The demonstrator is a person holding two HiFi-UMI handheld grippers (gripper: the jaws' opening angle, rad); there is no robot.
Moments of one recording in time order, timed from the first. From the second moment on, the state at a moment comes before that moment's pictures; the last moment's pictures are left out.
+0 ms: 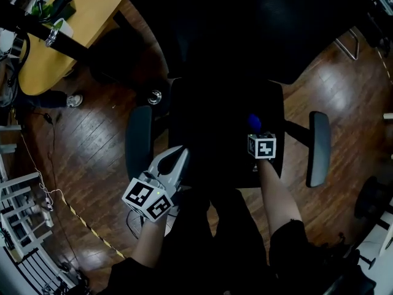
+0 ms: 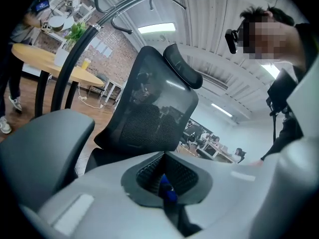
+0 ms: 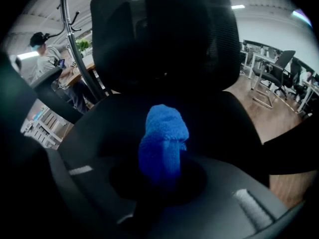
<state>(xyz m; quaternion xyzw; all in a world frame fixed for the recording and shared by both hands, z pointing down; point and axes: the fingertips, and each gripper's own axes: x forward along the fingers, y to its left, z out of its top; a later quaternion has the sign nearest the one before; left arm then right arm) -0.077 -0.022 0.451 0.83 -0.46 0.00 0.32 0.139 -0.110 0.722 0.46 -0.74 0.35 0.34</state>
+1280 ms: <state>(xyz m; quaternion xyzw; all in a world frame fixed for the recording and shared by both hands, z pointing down) -0.102 -0.001 0.447 0.81 -0.49 -0.04 0.33 -0.129 -0.035 0.684 0.23 -0.84 0.37 0.31</state>
